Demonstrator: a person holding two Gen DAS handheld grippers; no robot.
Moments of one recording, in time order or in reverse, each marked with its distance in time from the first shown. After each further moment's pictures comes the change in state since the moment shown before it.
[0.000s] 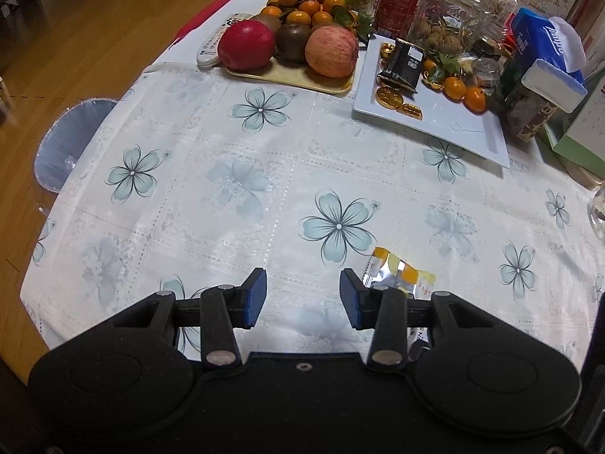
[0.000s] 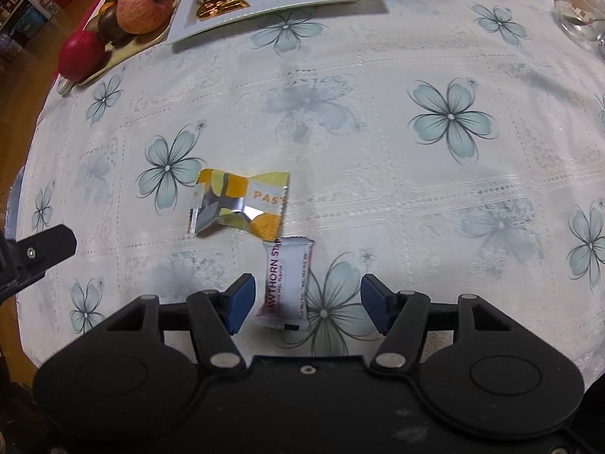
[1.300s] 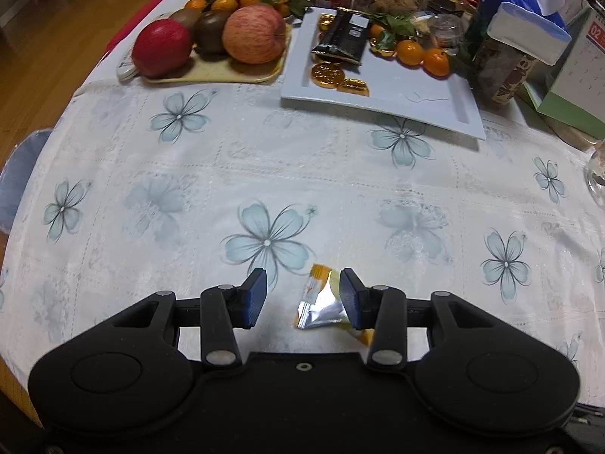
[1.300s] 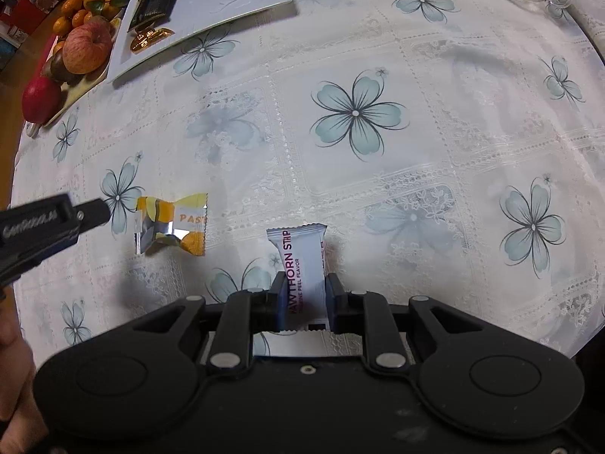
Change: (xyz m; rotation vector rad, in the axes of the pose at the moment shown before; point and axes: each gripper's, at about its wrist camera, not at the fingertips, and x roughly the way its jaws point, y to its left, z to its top) left arm 0.050 -0.071 0.021 0.149 0.041 -0.017; right arm -0.029 -0.078 0.014 0.135 0.044 -0.016
